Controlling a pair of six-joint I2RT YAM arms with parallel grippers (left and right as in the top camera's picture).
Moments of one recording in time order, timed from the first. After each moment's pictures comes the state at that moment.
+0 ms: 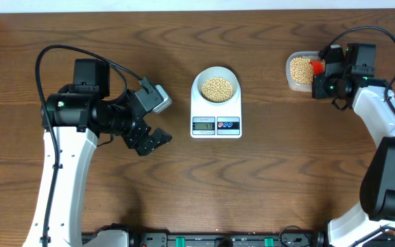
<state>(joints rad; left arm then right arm) -0.03 1.35 1.33 -1.27 0.59 0.85 -0.12 1.80 1.20 -0.40 -0.22 -0.19</state>
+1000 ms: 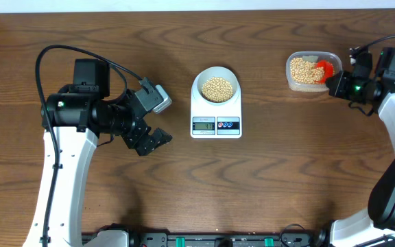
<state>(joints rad) -0.03 1.35 1.33 -1.27 0.59 0.85 -0.29 1.75 1.20 -0.45 -0.53 0.05</state>
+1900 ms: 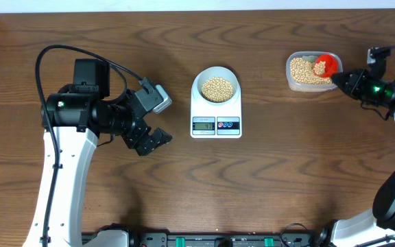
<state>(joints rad) -0.03 1.35 1.33 -1.27 0.59 0.85 -0.40 1.75 1.20 -0.42 -0.84 0.18</state>
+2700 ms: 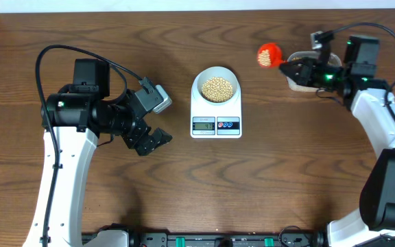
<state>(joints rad) -0.03 1.35 1.33 -1.27 0.59 0.85 -0.07 1.75 1.20 -0.23 -0.93 0.28</state>
